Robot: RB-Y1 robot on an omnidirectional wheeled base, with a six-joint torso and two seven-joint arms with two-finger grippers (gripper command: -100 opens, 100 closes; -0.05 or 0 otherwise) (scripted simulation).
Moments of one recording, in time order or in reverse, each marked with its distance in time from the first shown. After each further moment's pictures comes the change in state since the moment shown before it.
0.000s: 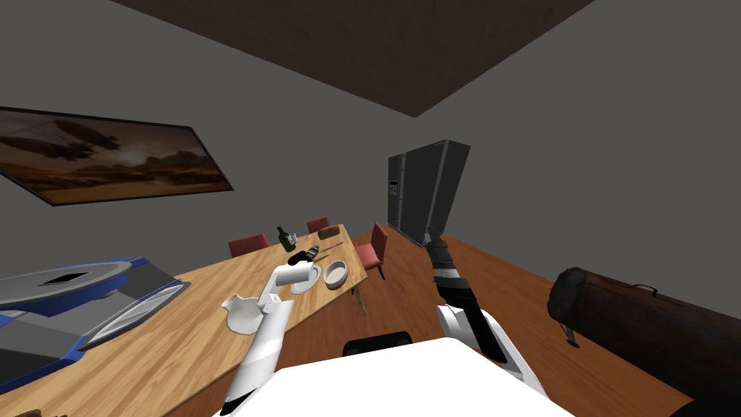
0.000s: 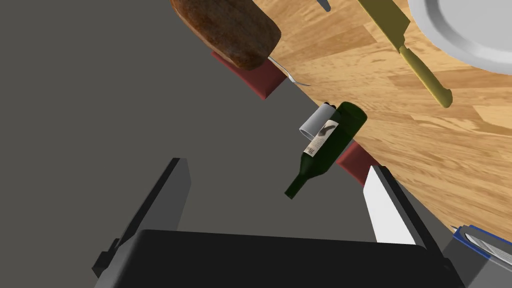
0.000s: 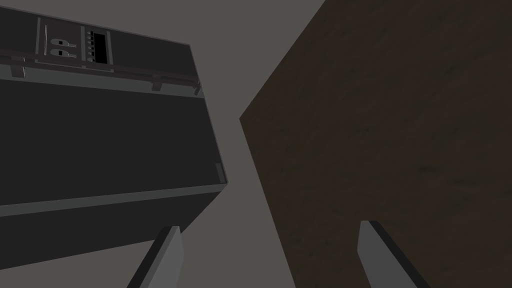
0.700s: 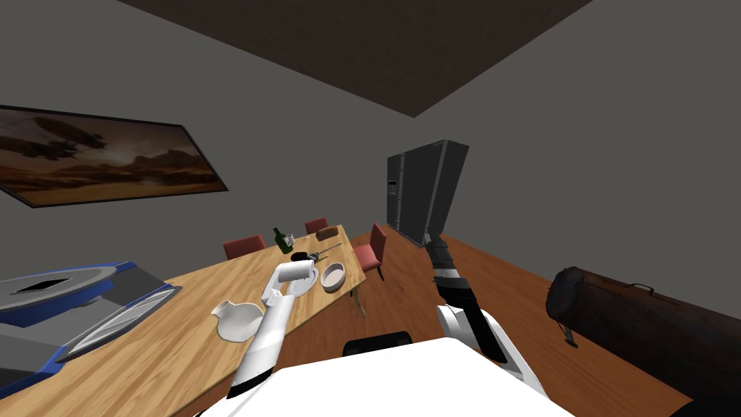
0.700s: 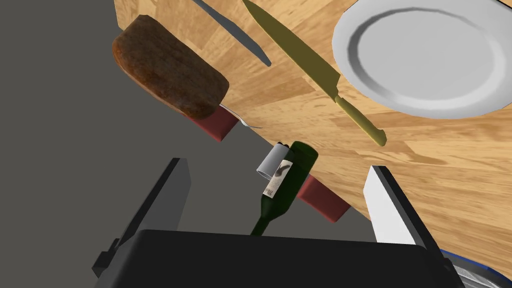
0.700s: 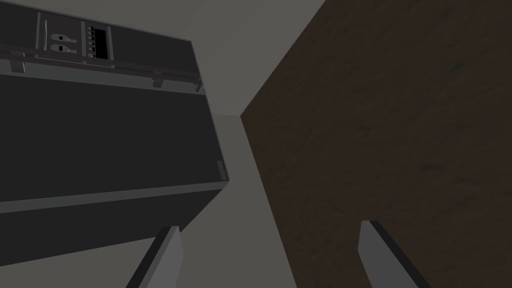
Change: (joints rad) left arm -0.049 0.016 0.018 0.099 0.036 0.174 -0.012; right arm 0.000 0.000 0.000 0.000 0.000 0.000 0.000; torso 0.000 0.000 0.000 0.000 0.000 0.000
